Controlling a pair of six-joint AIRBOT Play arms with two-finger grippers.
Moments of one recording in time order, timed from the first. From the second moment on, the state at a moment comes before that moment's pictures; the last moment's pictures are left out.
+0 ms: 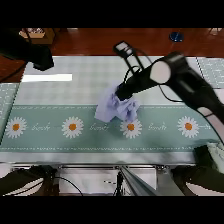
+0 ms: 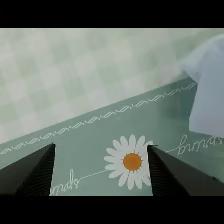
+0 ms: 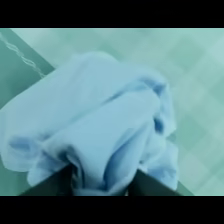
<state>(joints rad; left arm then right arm) -0.33 -1.26 1.84 1.65 -1.68 -1.50 0.60 -1.38 1.40 -1.45 1.10 1.47</state>
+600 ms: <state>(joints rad) -0.33 -1.26 1.34 1.40 -1.47 -1.38 0.20 -1.27 1.35 -1.55 1.23 1.46</state>
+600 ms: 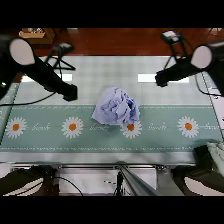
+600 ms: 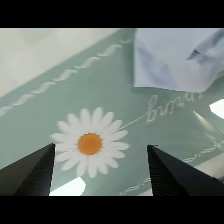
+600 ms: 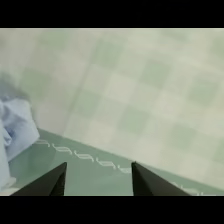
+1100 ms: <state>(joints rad) -0.10 -1.31 0.88 0.78 -1.18 -1.11 -0.13 -1.26 1.10 -1.04 1.26 1.26</state>
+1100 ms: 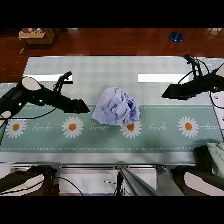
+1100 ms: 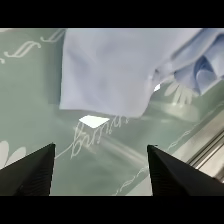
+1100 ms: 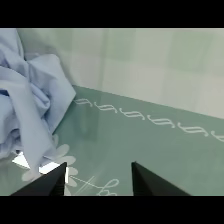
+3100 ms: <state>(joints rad) -0.19 -1.68 1.05 0.61 -1.25 -1.11 -0.08 -1.38 0.82 -0.60 1.18 1.07</state>
